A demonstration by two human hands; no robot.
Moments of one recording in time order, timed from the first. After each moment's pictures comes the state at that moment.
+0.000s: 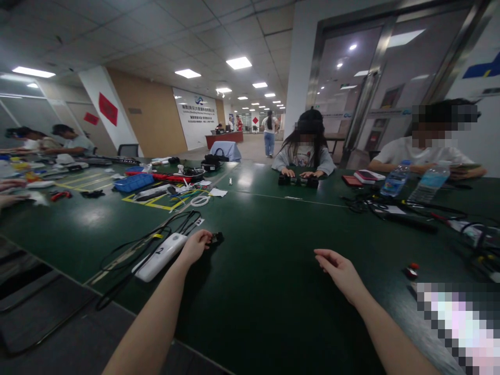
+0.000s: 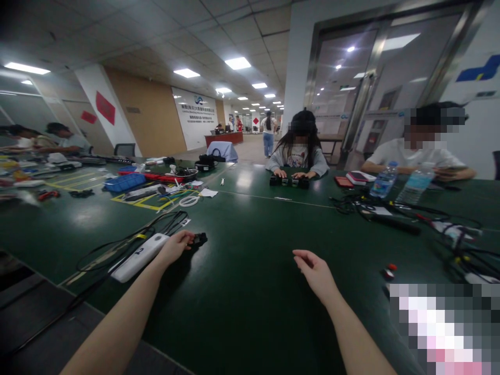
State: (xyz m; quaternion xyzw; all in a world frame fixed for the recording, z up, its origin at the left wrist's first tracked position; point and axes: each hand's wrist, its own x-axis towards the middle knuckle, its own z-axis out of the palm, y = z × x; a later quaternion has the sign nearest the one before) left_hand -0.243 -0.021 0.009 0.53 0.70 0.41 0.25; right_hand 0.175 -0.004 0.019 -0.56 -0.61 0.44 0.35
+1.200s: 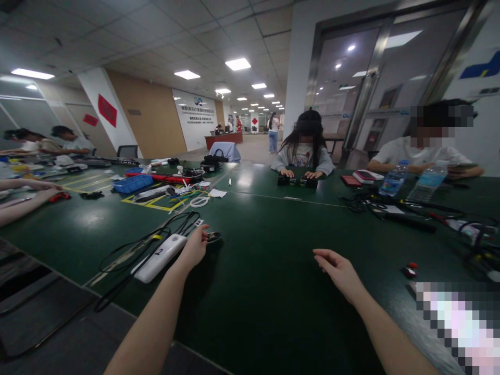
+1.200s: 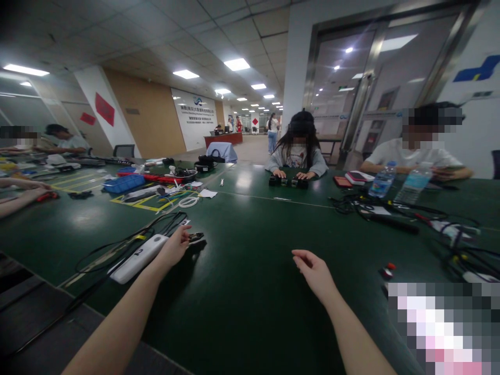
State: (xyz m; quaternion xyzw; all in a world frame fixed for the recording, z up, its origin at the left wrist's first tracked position) left_hand -0.249 -0.018 0.000 0.62 0.68 0.39 0.08; right_hand 0.174 -0.003 0.020 -0.56 -0.60 0.45 0.35
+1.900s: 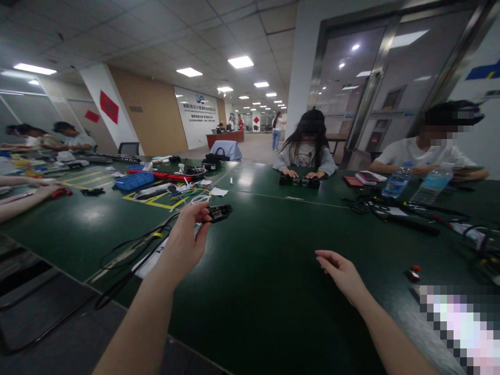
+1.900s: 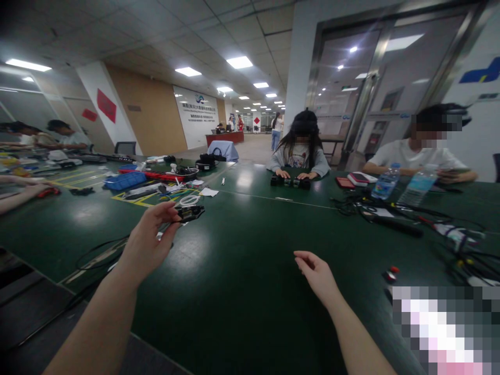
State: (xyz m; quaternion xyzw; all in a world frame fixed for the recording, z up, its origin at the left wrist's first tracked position) left_hand -0.175 -0.096 0.134 0.69 0.54 0.47 -0.12; right_hand 0.174 -0.004 0.021 -0.57 -0.60 0.44 0.36
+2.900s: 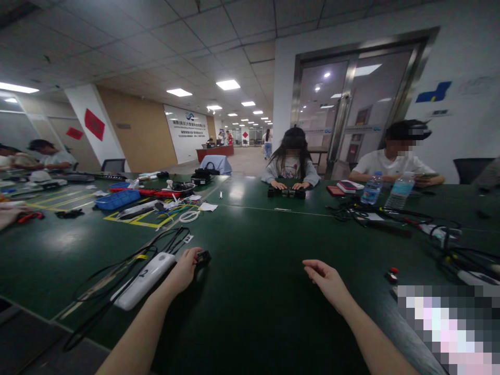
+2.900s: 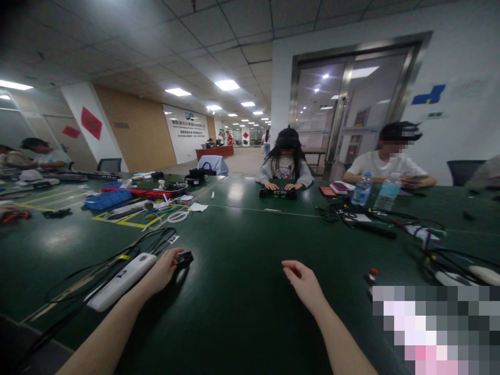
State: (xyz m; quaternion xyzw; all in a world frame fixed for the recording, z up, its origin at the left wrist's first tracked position) left_hand -0.239 -0.038 0.013 0.67 0.68 0.29 0.06; right_hand 0.176 -0.004 0.017 -0.54 -0.61 0.45 0.36
